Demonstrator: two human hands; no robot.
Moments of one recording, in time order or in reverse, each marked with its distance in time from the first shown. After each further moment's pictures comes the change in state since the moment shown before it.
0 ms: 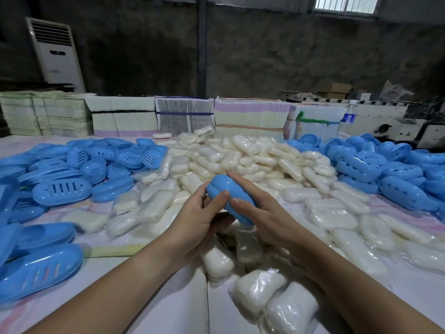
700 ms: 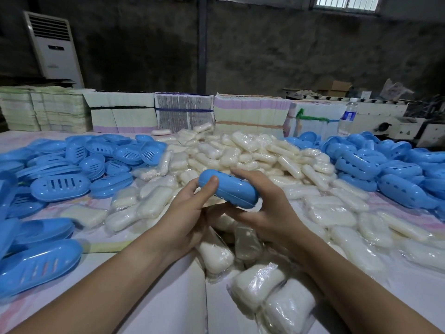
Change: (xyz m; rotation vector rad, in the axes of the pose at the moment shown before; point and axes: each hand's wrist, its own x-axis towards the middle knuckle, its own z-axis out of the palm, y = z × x) left_hand 0.003 0.007 -0.001 -0.161 0.077 0.006; right_hand -0.001 0.005 0.000 -0.270 0.229 -0.298
